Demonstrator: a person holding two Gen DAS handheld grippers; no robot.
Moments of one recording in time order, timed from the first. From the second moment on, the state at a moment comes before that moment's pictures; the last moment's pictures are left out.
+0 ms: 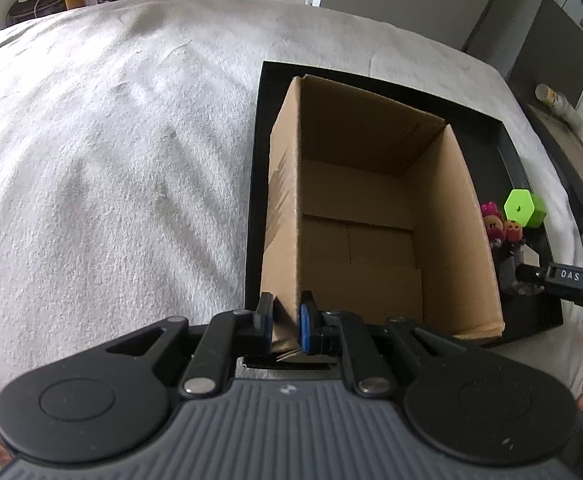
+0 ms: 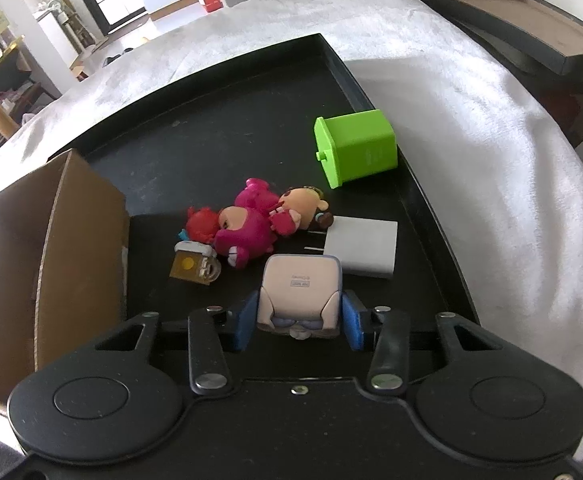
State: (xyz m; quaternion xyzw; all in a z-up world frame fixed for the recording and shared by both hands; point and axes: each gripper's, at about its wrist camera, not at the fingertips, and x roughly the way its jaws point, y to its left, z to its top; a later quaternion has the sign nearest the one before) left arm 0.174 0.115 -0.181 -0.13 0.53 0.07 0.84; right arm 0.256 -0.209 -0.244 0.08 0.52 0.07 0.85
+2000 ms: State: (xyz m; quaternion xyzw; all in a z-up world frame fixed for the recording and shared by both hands) left arm 0.166 0.129 -0.194 -0.18 0.49 0.01 0.85; right arm 0.253 -0.081 -0.130 -0.02 0.46 0.20 0.86
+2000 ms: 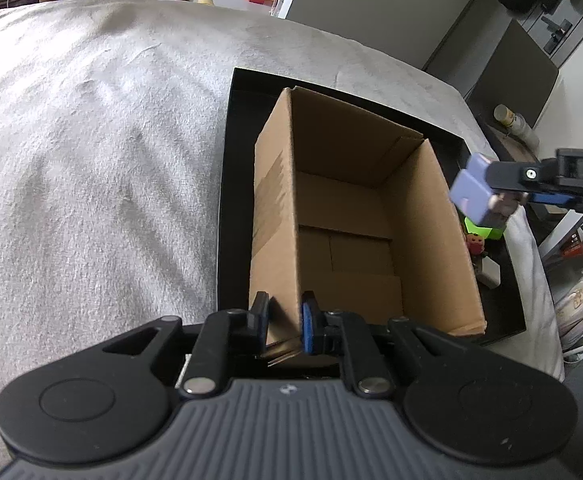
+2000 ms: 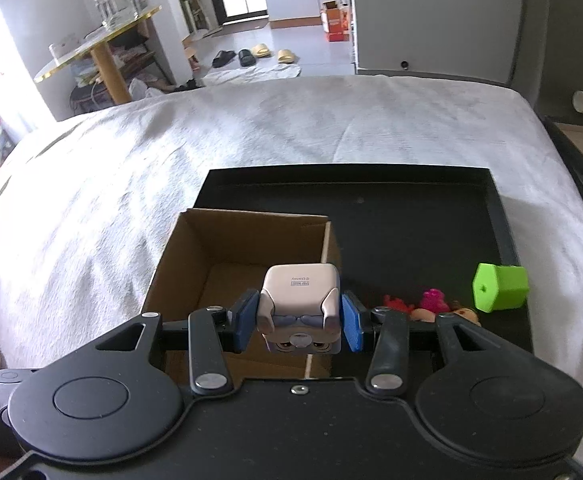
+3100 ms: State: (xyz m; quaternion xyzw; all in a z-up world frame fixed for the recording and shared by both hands) left arm 0.168 0.136 -0.201 -0.18 0.49 0.00 0.85; right arm 0.285 -0.022 -0.103 -0.04 0.45 0.26 0.85
